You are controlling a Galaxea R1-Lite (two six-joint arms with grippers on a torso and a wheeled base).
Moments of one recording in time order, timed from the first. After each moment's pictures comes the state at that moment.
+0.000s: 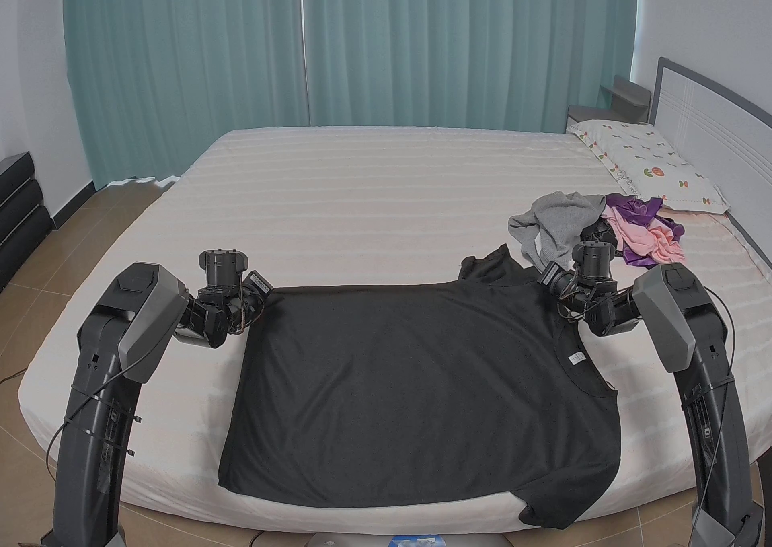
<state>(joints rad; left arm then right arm) -0.08 2.76 -1.76 -0.53 0.02 -0.87 0.06 2.83 -1.88 -0.57 0.05 0.67</state>
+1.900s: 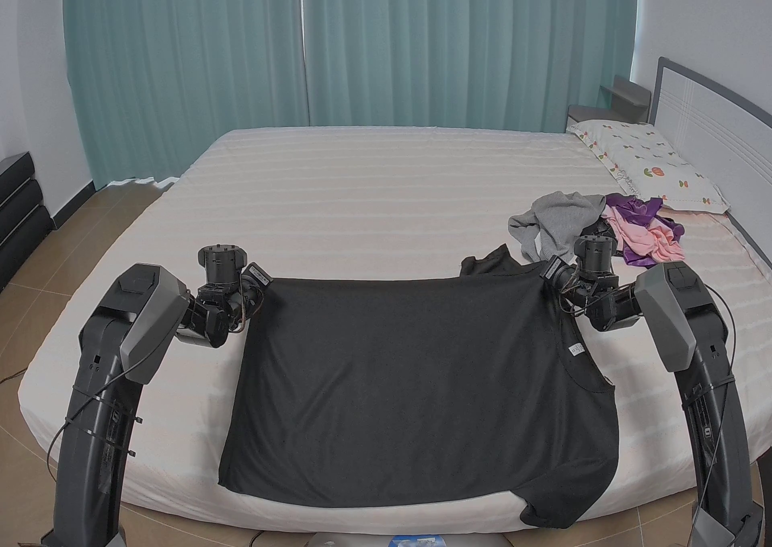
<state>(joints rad) -0.08 2.77 -1.78 -0.60 0.05 -0.87 0.05 2.83 -1.92 -0.55 0.02 0.65</state>
